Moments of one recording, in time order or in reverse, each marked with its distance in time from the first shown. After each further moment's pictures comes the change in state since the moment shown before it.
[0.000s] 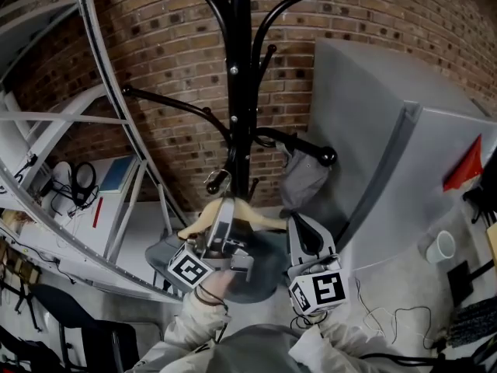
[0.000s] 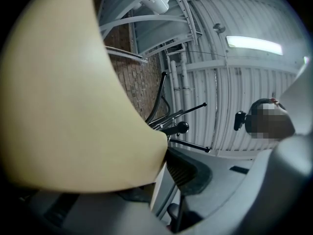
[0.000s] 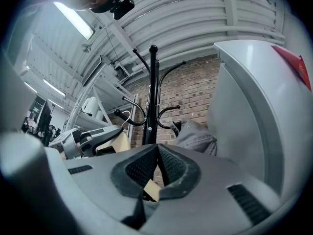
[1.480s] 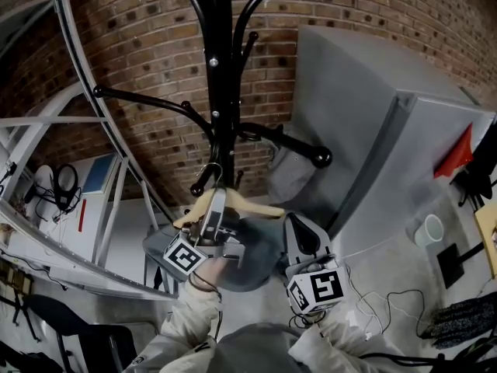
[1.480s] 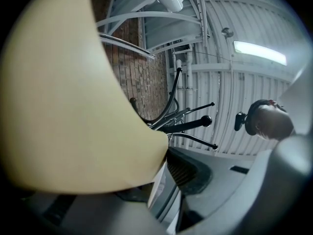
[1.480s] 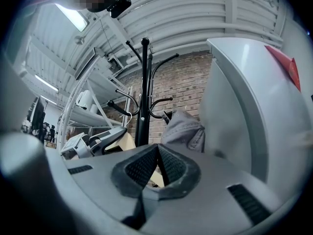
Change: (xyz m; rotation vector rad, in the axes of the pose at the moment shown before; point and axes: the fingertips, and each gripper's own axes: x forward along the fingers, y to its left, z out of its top) left arm 0.007 0.040 -0.017 -0.056 0.029 -0.038; right arm -0.014 -0.015 -0.021 0.013 0.090 -0.070
